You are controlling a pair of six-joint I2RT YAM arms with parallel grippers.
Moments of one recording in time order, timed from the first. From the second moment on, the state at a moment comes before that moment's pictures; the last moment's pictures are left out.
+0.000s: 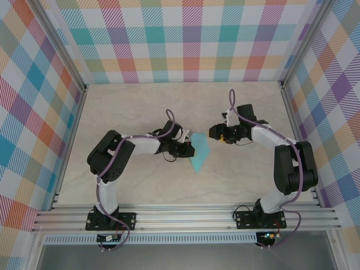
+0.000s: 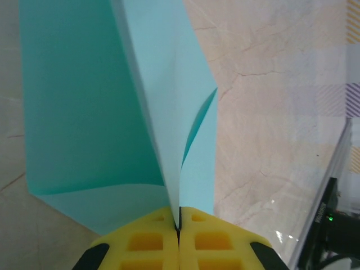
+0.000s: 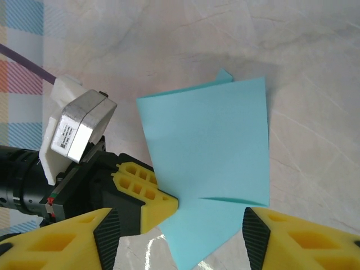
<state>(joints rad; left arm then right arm) -0.63 1.95 1.06 -0.04 0.65 -0.54 0.20 1.65 0.99 -0.38 -0.78 0.31</state>
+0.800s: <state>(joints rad) -0.57 1.95 1.02 -0.01 0.88 -0.43 0.18 1.90 1.03 -0.26 -0.95 0.24</state>
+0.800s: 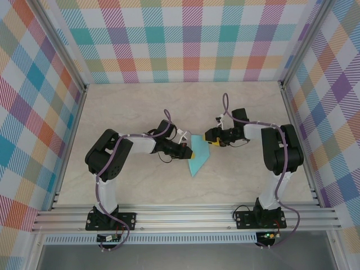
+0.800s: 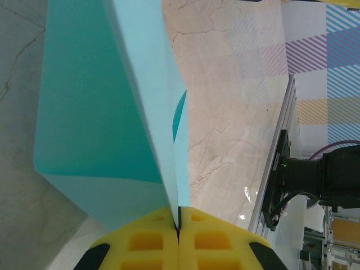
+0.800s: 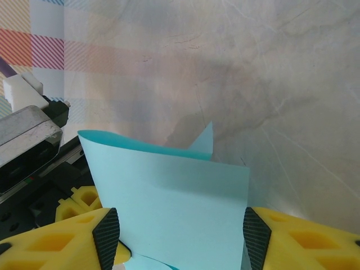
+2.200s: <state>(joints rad) -0.52 1.66 1.03 -0.28 0.55 -0.30 0.18 1.83 0.94 -0.20 -1.01 0.41</state>
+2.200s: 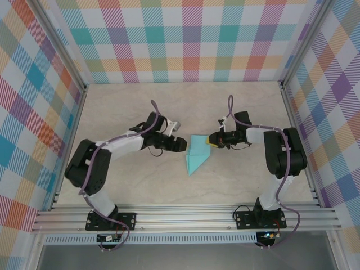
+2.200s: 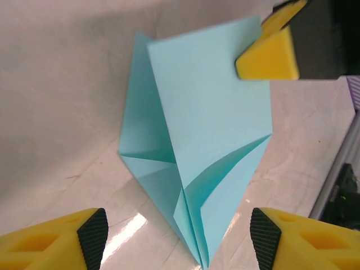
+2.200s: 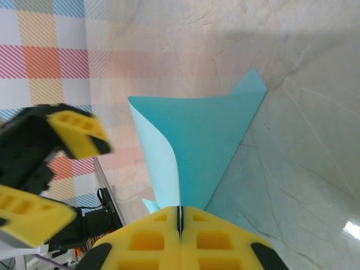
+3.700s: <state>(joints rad) -1.08 1.97 1.33 -0.61 -0.32 -0.18 0.21 1.83 1.01 -0.34 -0.90 0.47</state>
